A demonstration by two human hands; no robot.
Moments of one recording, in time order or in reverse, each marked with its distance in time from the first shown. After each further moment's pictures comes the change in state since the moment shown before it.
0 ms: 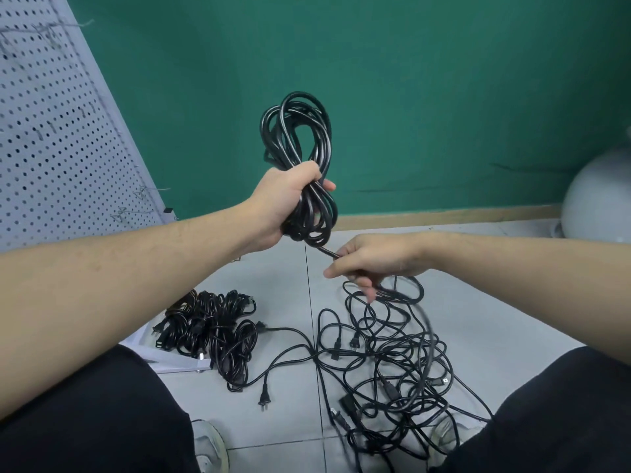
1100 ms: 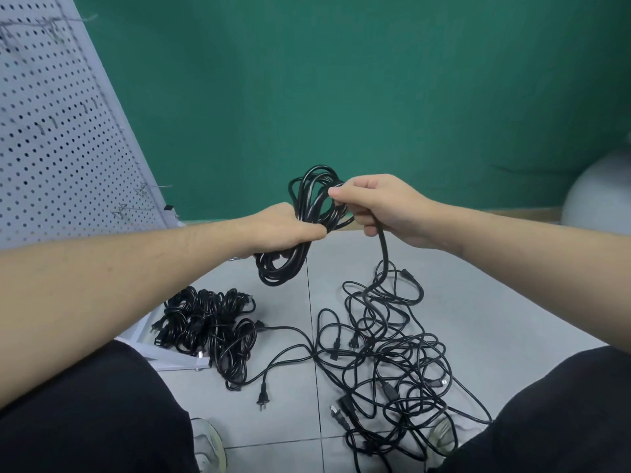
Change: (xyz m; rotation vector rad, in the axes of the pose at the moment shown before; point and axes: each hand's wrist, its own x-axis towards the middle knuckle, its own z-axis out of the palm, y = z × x) left_hand 0.016 -0.031 -0.026 0.759 -0.289 -0.055; right_hand -0.016 -0.036 -0.022 0.280 0.485 -0.302
